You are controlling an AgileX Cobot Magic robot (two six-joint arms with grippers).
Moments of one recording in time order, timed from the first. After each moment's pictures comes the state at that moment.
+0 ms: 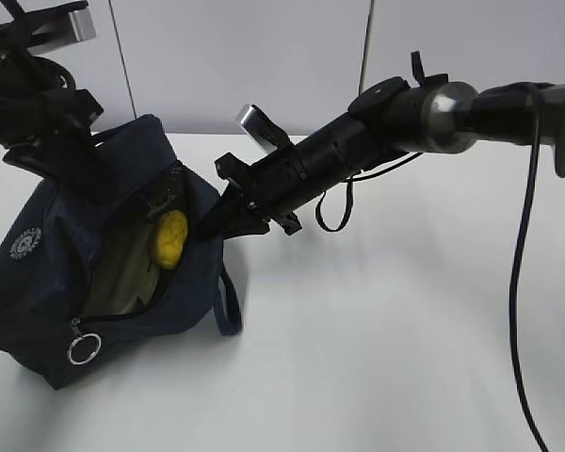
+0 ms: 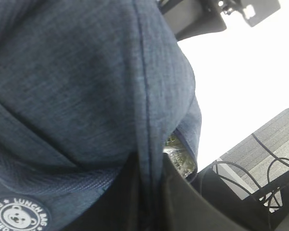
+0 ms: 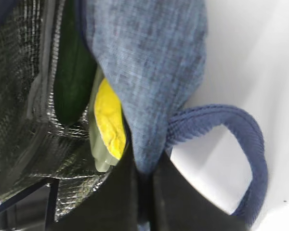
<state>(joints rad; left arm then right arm) -0.26 1.70 -1.41 -0.46 1.22 0.31 0.34 2.40 -1.86 1.17 1.16 -0.57</state>
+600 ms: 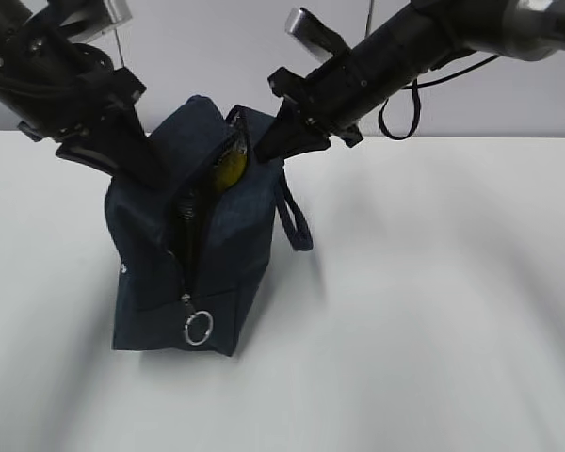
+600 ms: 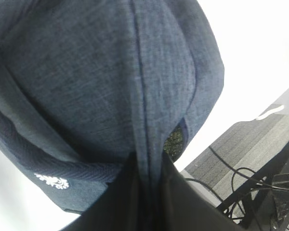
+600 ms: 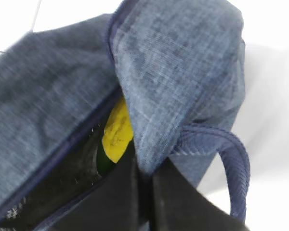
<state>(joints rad) -0.32 1.70 -1.41 -0.62 1.17 0.34 0.24 2.26 -2.01 0.89 1.23 -0.43</state>
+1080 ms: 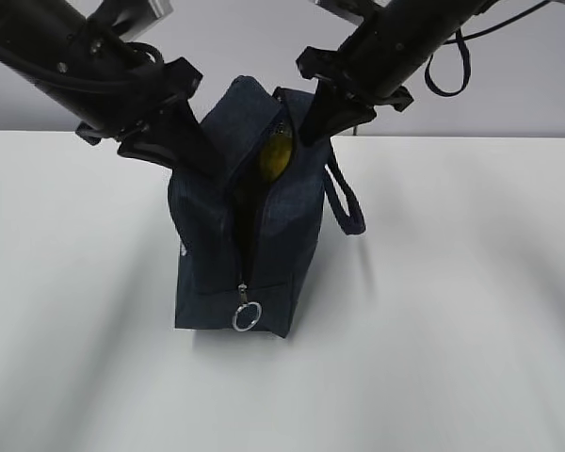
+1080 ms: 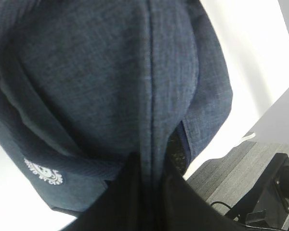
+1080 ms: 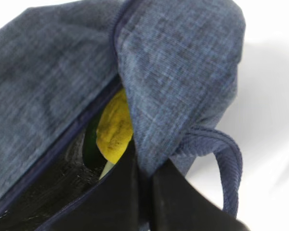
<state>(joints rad) -0.38 1.75 -1.41 -0.75 1.03 0.34 0.24 2.14 -2.01 0.60 1.25 -0.28</state>
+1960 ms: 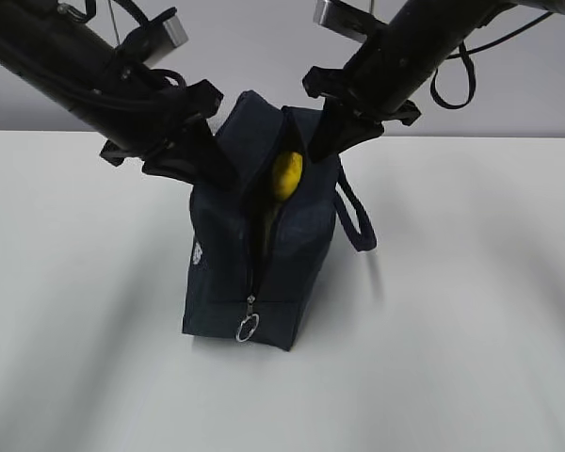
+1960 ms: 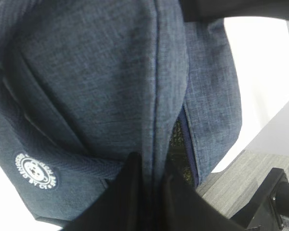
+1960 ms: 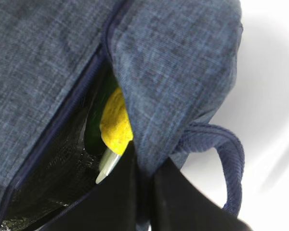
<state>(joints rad) -0.38 1.83 -1.42 -0.80 0.98 0.34 0.24 2.13 -1.96 0.57 1.25 -0.27</state>
